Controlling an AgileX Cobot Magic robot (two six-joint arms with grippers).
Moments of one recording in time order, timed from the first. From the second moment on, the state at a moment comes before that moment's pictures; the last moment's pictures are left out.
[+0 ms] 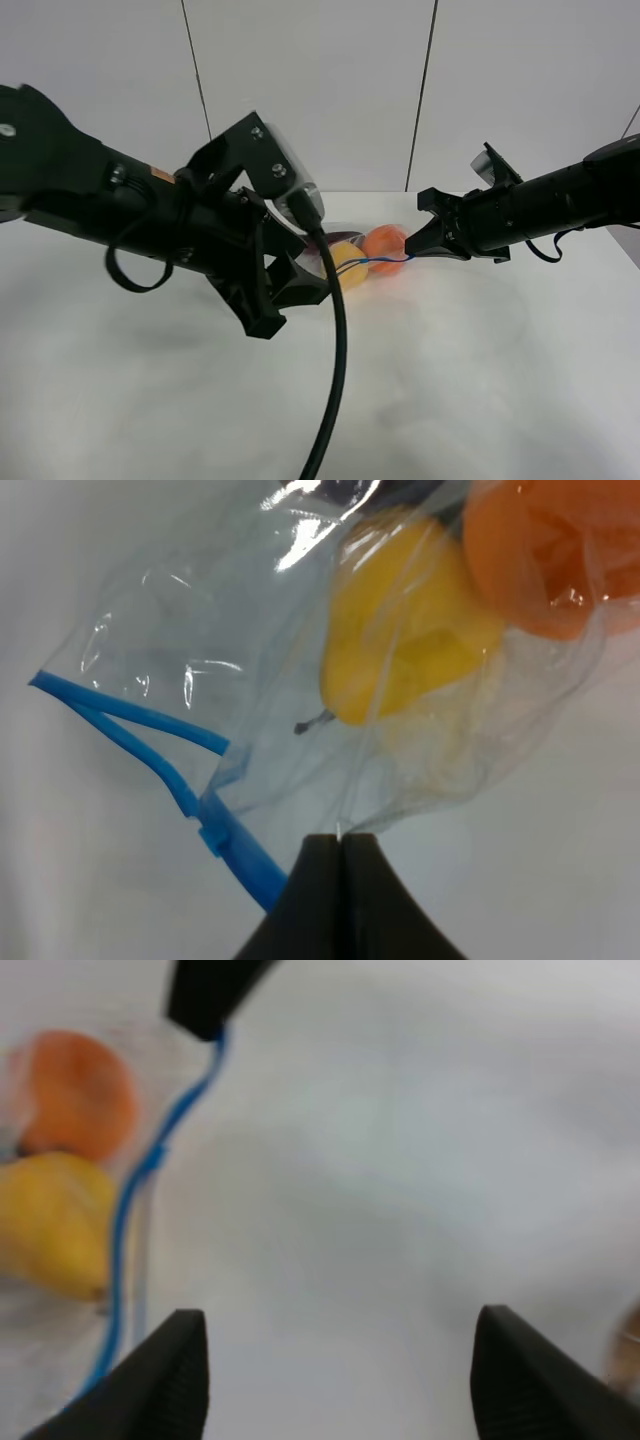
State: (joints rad) left arm -0.66 1.45 -0.95 -0.70 0.40 1.03; right arm 0.08 1.69 -0.94 1.16 0.69 -0.84
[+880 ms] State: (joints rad) left arm -0.76 1.88 -1.27 -0.70 0.35 1.12; right arm 0.08 1.69 -0.94 1.15 0.72 -0.83
